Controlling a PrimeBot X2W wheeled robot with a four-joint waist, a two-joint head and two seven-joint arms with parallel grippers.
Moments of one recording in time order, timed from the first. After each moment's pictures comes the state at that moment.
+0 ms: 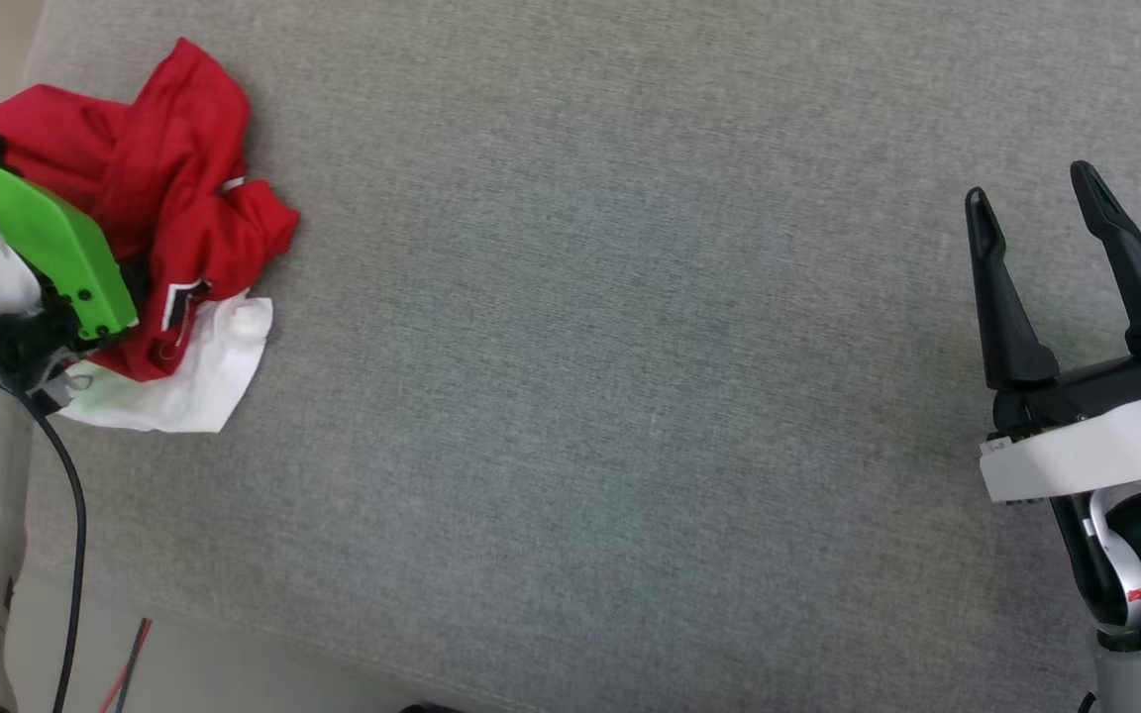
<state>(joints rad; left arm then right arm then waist) -0.88 0.47 -0.19 0.89 -0.73 -0.13 0.57 -0.23 -0.17 0.05 -0.32 0.14 0.13 0.04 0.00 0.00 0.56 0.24</state>
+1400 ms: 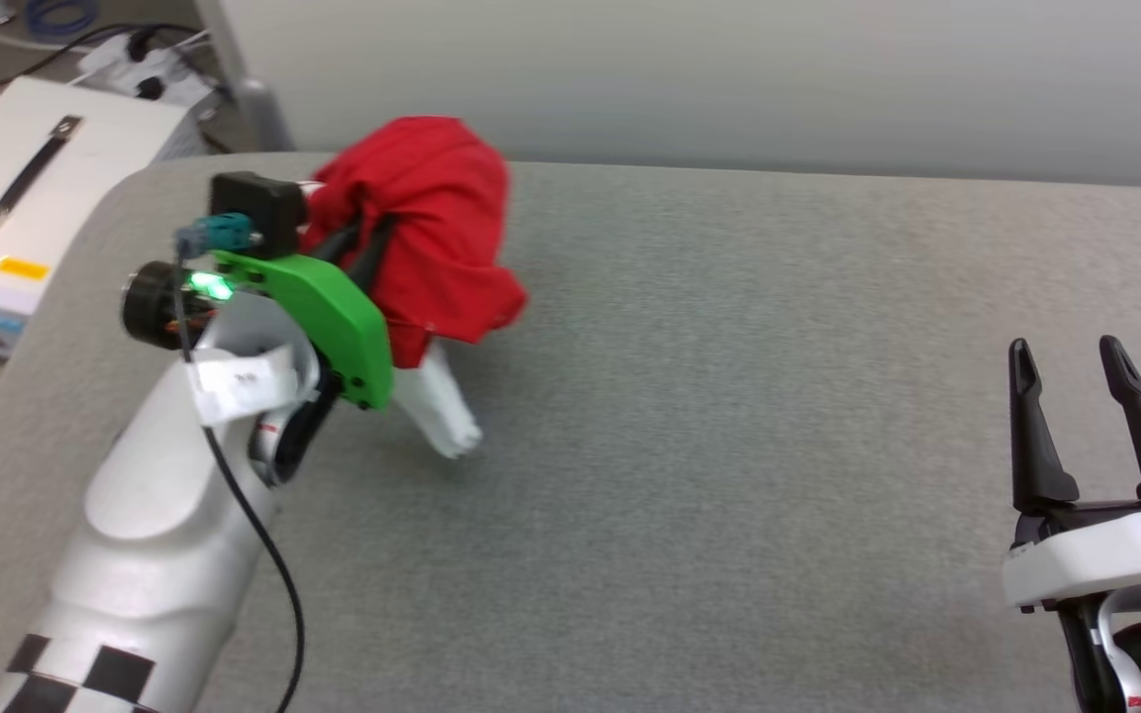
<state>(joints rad) -0.71 0.34 -0.46 0.54 -0.55 -0.12 0.06 -0.02 -0.05 -0.10 -0.24 0.13 0.13 -0.01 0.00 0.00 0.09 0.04</state>
